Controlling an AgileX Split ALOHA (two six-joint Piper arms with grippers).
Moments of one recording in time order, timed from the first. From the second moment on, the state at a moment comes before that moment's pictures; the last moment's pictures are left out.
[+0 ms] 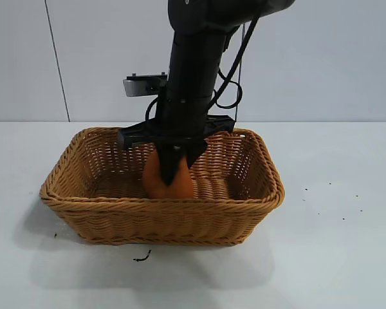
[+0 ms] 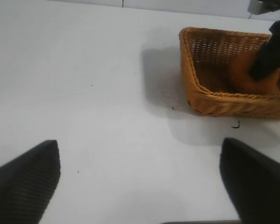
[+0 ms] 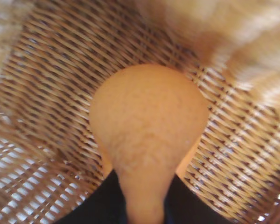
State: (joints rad) left arm 0.00 -0.01 -0.51 -0.09 1.07 -0.03; right arm 0.60 2.28 -1.83 0.08 1.02 0.00
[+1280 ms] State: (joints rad) left arm 0.00 -0.01 -0.51 -0.09 1.07 -0.03; right arm 0.02 2.22 -2.13 0.00 1.22 0.07
